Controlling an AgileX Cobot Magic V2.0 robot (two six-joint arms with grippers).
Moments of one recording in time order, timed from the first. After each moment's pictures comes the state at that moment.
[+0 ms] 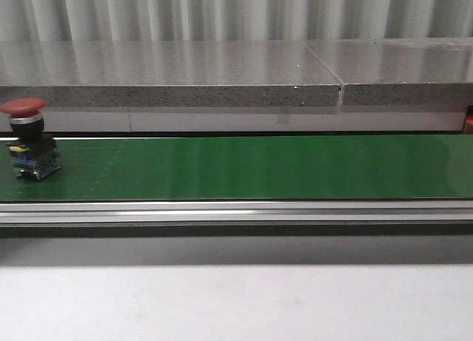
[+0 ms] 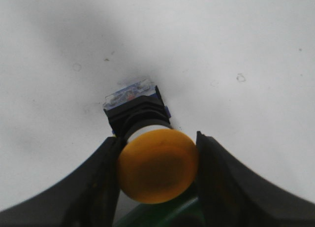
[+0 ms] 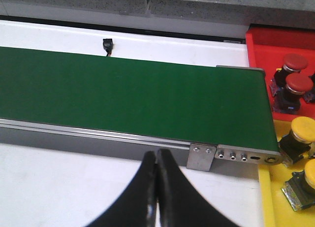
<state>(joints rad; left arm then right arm) 0.32 2.10 -1.76 -0.18 1.12 -0.55 -0.02 0.28 -0.49 0.15 0.72 -0.14</state>
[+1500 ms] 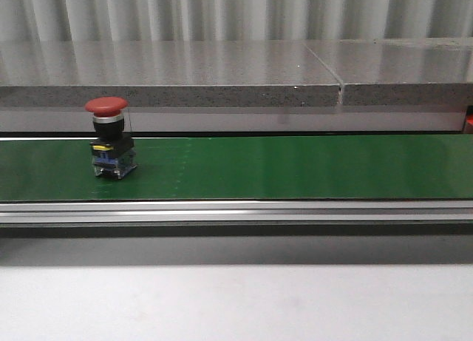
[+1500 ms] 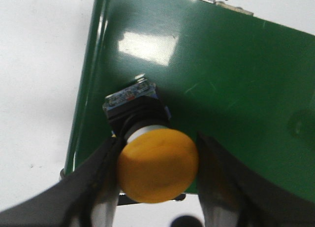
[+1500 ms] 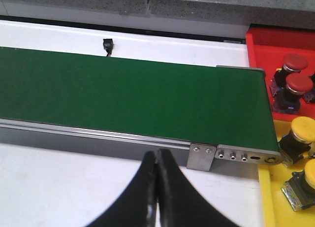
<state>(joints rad) 0.20 1.74 -1.46 -0.18 1.24 0.00 -0.02 0.28 -0.49 0.15 0.72 -0.14</state>
